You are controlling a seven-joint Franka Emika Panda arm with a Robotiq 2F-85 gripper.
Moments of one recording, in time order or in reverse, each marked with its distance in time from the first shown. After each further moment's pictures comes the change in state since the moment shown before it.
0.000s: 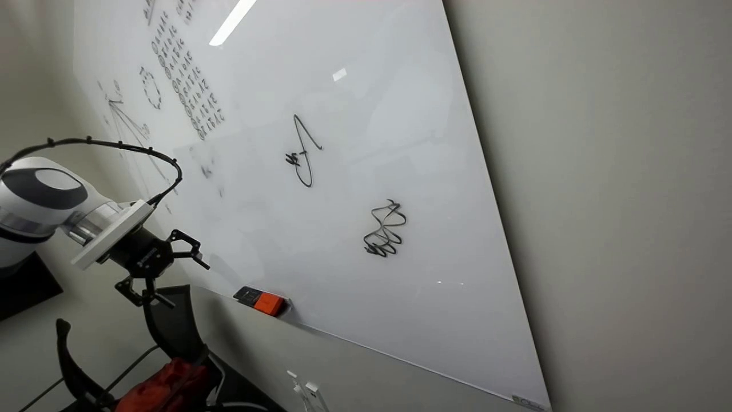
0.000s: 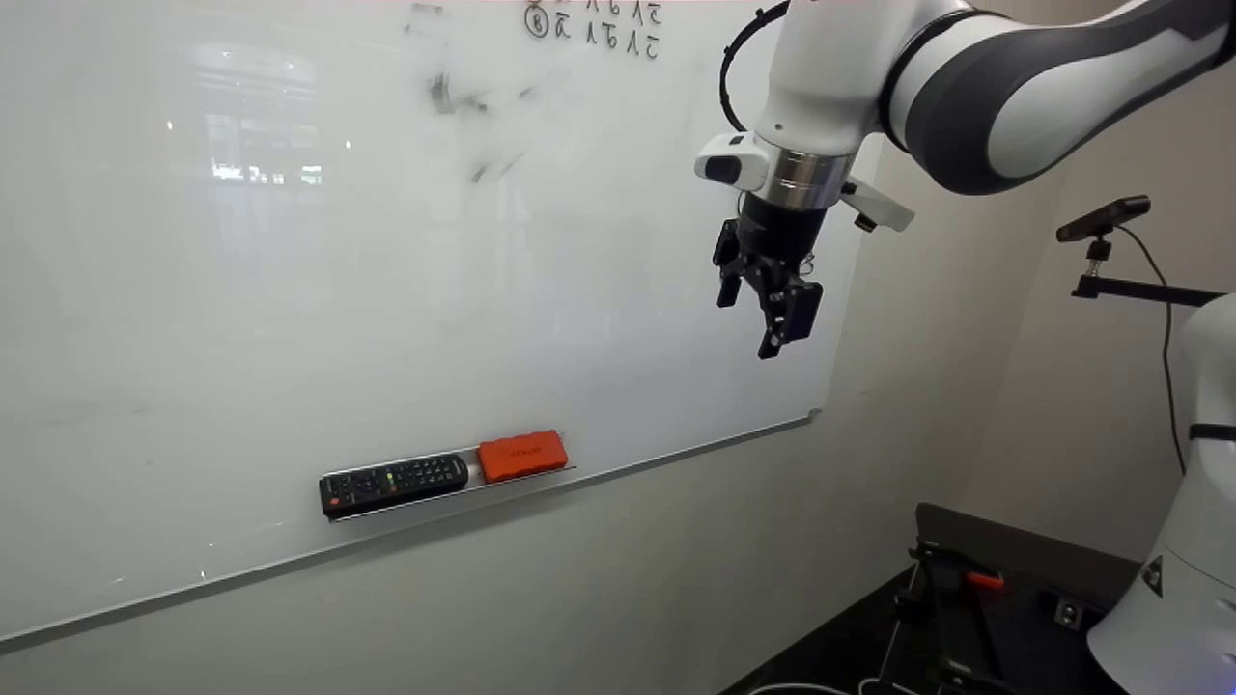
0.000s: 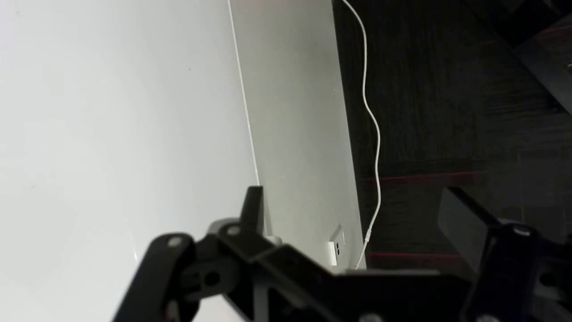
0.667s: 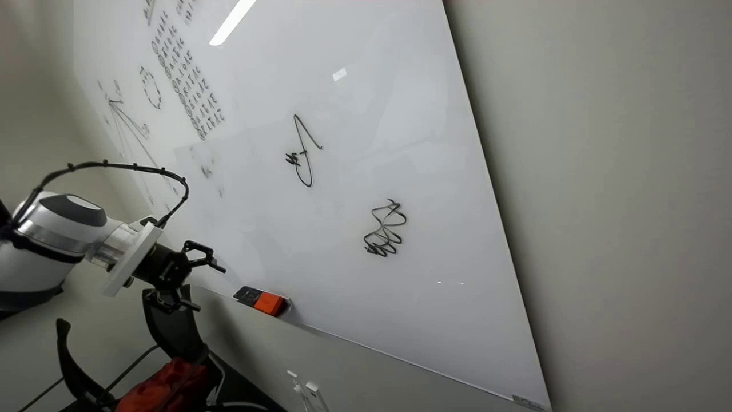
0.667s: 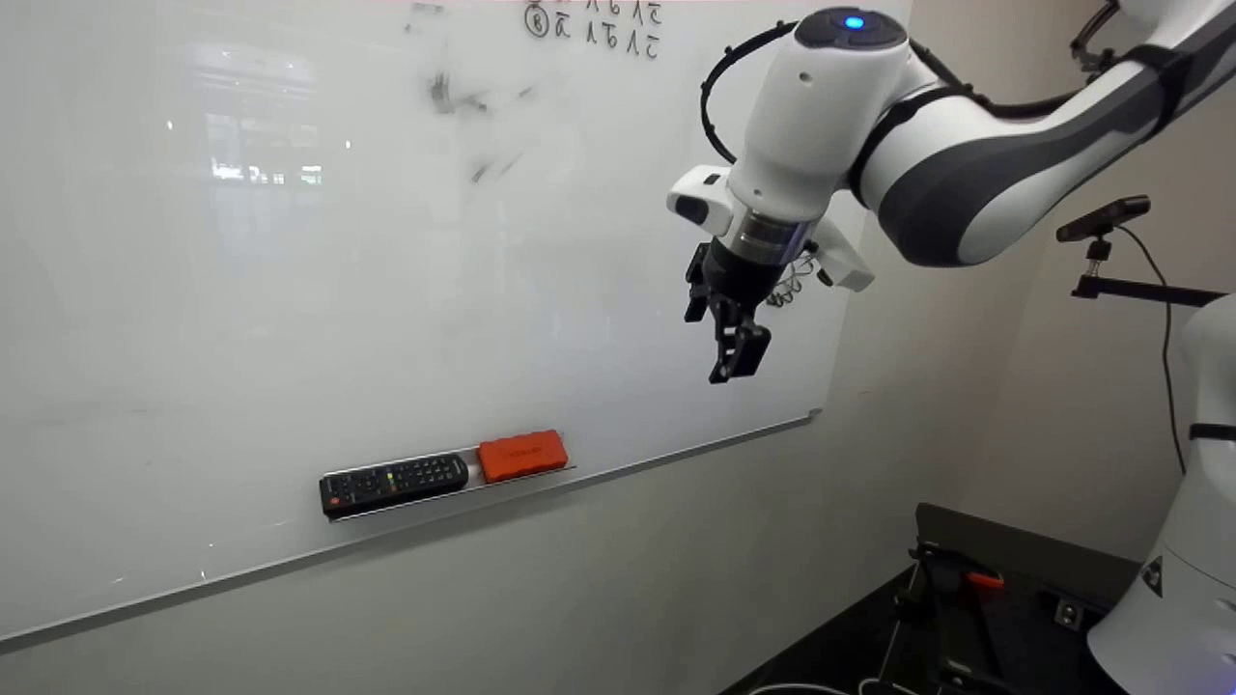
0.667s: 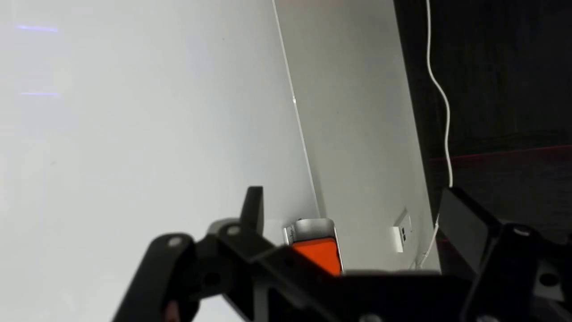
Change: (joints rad) arm -0.014 0.131 0.024 -0.002 -0.278 0.164 0.349
